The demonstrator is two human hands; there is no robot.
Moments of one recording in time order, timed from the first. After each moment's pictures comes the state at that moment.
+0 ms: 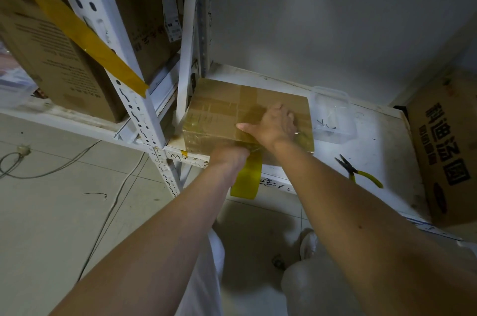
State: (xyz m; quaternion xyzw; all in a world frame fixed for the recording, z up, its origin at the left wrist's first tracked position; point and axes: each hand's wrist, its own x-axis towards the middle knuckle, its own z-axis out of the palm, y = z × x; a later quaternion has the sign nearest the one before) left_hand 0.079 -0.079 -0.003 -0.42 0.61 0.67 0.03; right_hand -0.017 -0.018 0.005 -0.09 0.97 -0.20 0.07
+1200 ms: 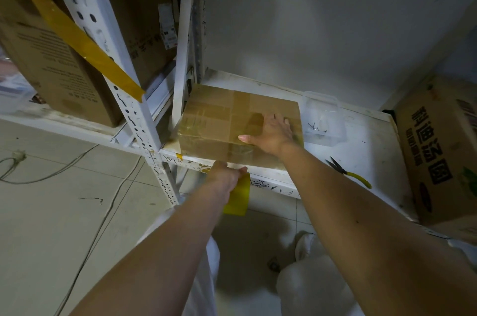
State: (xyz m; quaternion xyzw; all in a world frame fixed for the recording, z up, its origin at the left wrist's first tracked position) left_hand 0.092 -0.066 -0.043 -0.45 0.59 0.67 0.09; right_hand -0.018 0.011 0.007 -0.16 0.96 -0.17 0.12
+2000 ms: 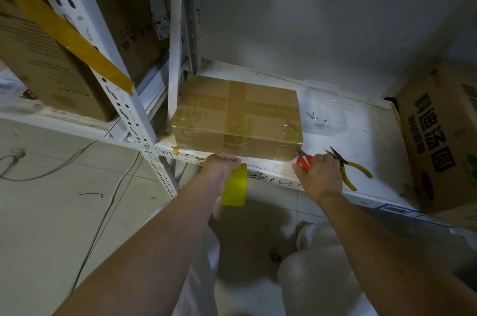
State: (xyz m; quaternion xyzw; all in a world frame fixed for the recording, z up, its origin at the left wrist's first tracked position) left_hand 0.085 -0.071 -0.057 -0.43 0.56 0.70 0.06; right_hand 0.000 0.144 -0.086 -0.07 1.00 -0.02 -0.03
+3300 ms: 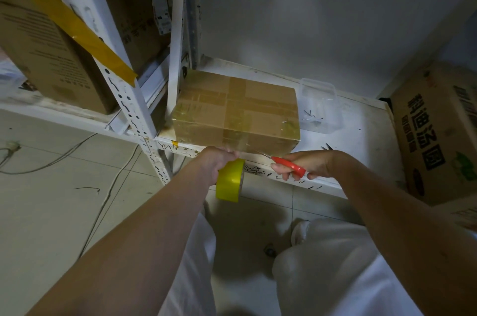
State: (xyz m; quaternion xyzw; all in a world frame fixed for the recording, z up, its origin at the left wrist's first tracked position) left_hand 0.090 -0.083 -0.048 -0.40 0.58 0.71 0.12; right_hand -0.005 0.116 -0.001 -0.16 0.81 -0.19 0.53
